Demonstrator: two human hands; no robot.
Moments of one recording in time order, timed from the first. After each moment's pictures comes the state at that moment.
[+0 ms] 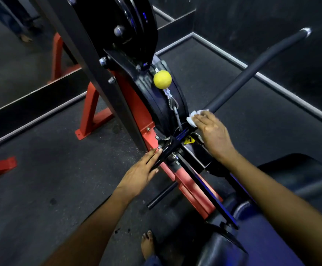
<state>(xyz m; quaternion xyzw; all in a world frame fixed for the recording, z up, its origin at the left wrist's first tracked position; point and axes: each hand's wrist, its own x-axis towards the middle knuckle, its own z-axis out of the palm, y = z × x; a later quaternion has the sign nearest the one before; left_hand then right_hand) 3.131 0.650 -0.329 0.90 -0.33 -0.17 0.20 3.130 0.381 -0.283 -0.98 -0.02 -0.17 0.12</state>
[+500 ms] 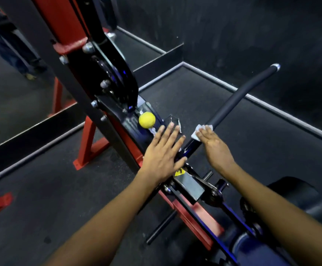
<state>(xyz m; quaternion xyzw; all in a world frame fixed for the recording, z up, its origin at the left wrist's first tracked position) 3.199 0.519 -0.226 0.88 -0.45 0.14 -0.05 3.155 0.322 -0.275 -0.99 0.04 -0.11 0.09</state>
